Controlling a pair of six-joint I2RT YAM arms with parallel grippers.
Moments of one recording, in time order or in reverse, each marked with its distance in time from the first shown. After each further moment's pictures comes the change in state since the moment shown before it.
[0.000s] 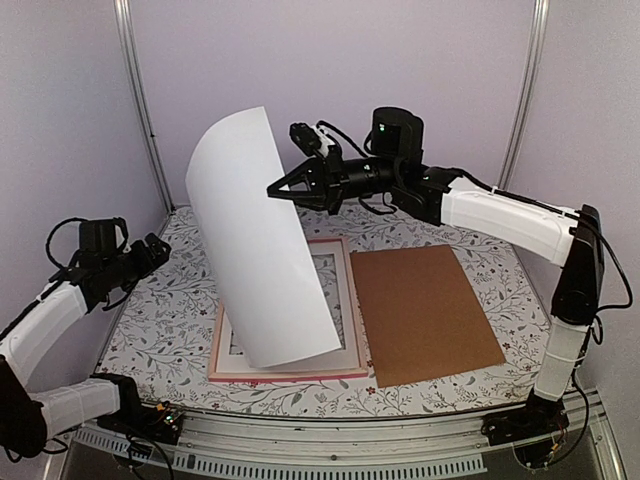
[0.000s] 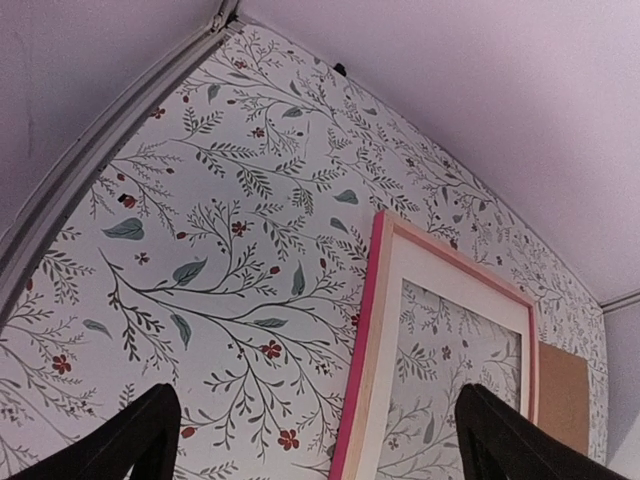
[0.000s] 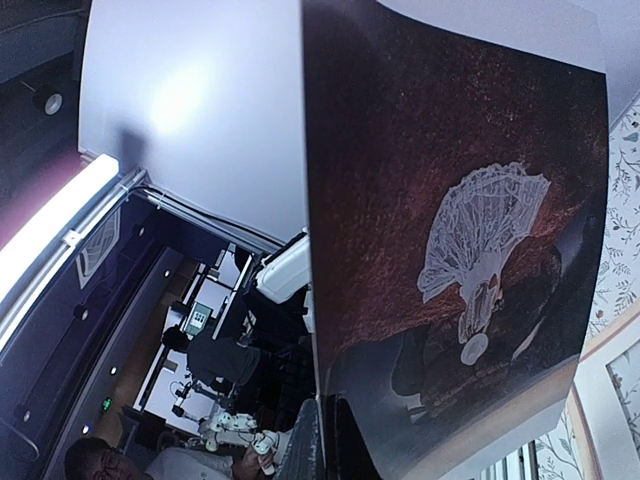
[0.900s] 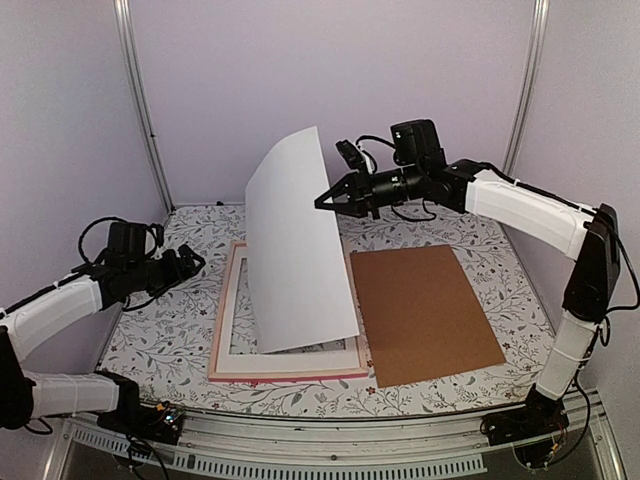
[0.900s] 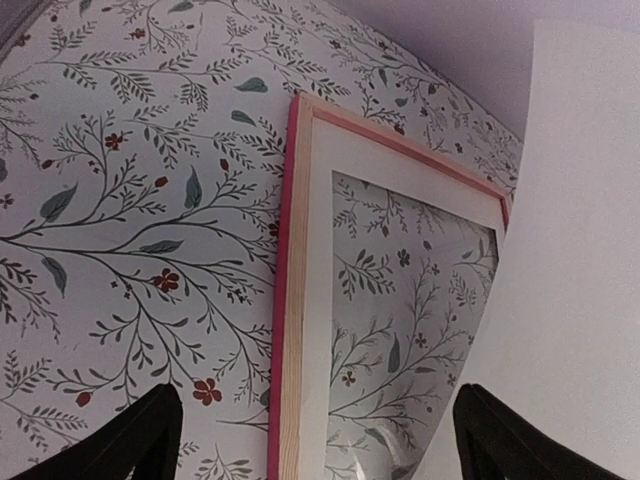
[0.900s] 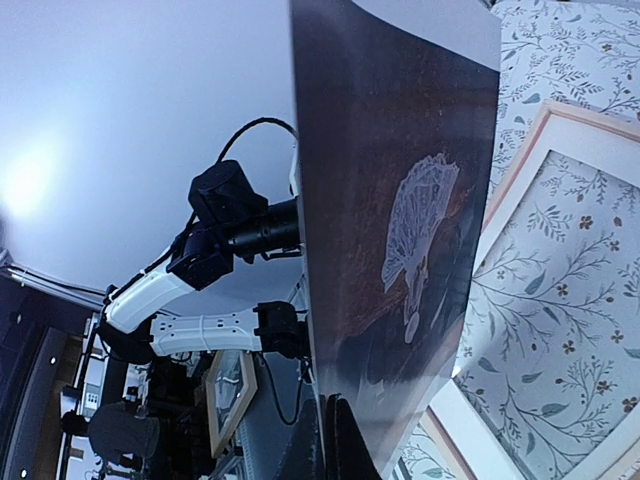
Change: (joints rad) left arm -0.201 0.139 -0.008 0.043 0.088 -0.005; right arm -0.158 -0.074 -0.077 -0.456 0.225 -0.381
